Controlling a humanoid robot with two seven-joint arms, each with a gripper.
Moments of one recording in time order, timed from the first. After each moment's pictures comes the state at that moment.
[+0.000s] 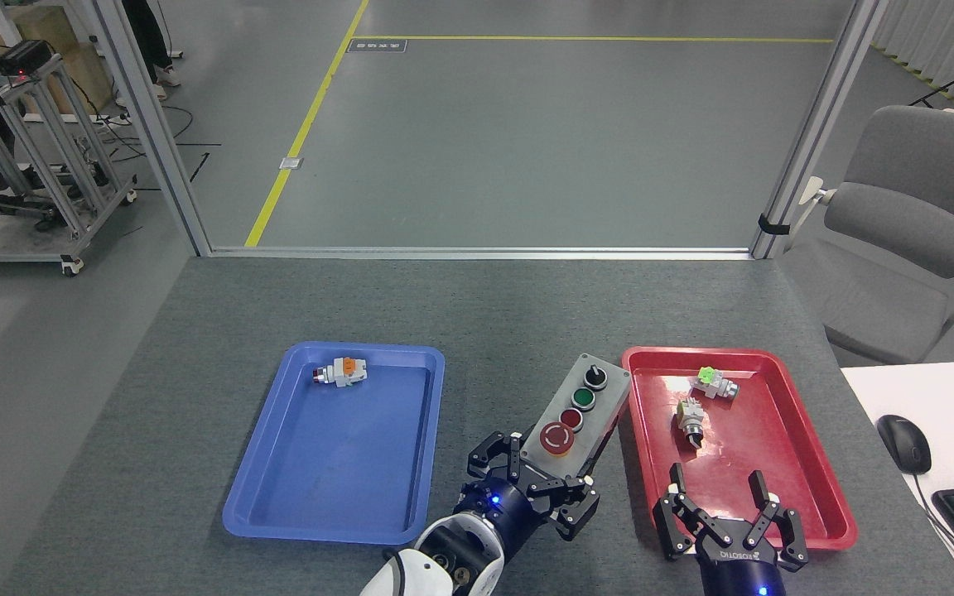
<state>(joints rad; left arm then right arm) -0.40 -0.14 -0.67 -1.12 -1.34 -0.01 -0.09 0.11 -0.02 0.01 -1.53 1.38 0.05 -0.18</state>
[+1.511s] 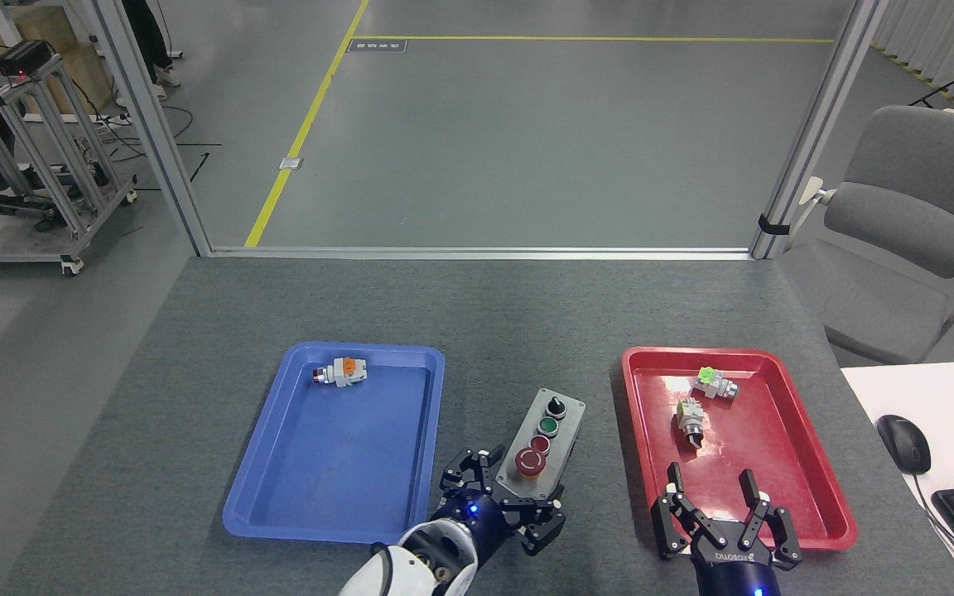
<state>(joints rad) -0.44 -0.07 -0.72 -0.99 -1.30 -0.01 -0.08 0.11 -0.01 0.01 -1.53 1.38 0.04 -0.18</state>
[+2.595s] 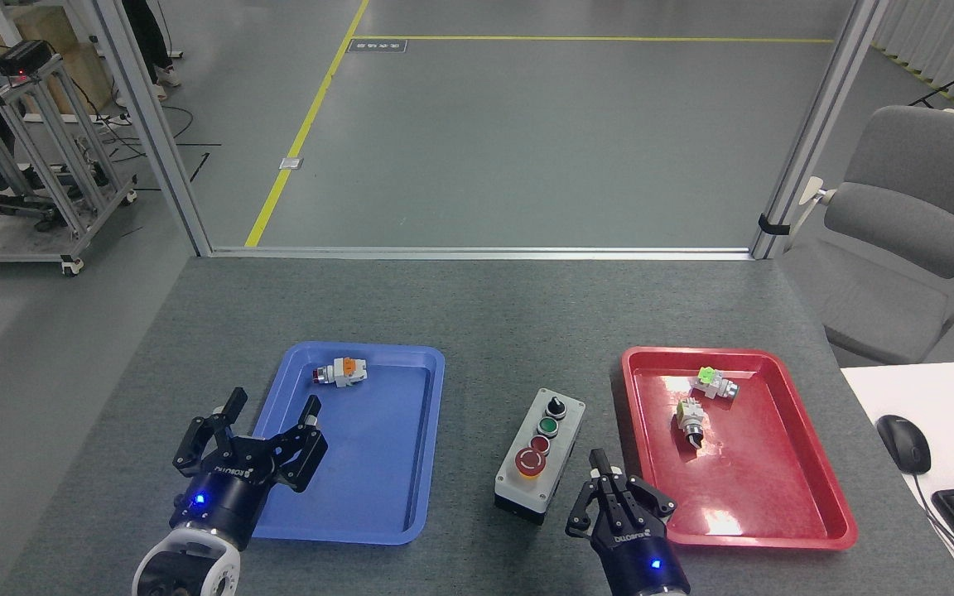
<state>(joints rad) -0.09 0.13 -0.01 -1.56 -1.27 -0.15 0.00 -0.02 0.03 0.23 -1.41 1.44 0.02 -0.10</state>
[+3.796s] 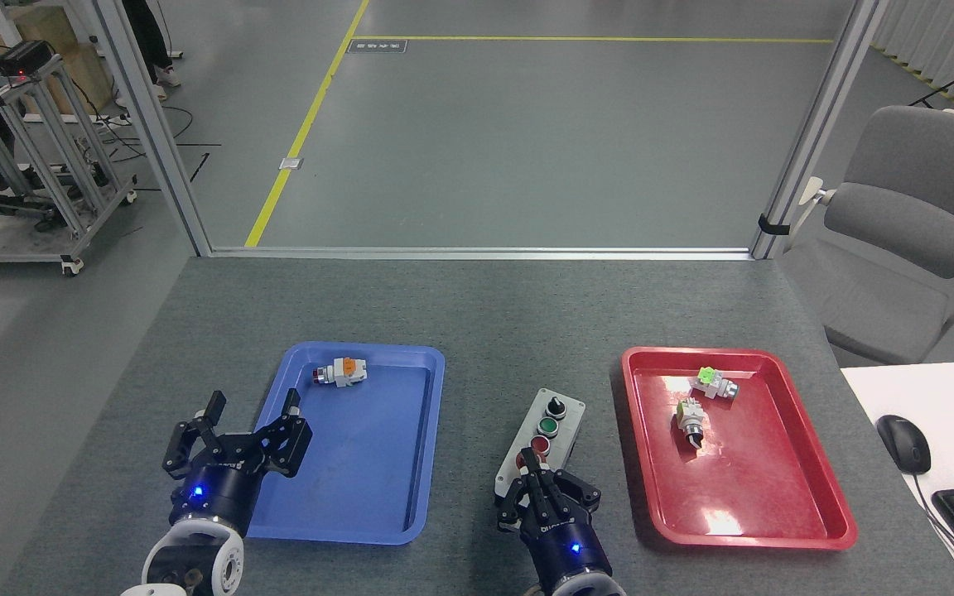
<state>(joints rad) -0.14 0.12 -0.01 -1.45 -1.29 -0.03 0.05 -0.15 0.10 0.40 -1.18 1.44 0.14 -0.12</state>
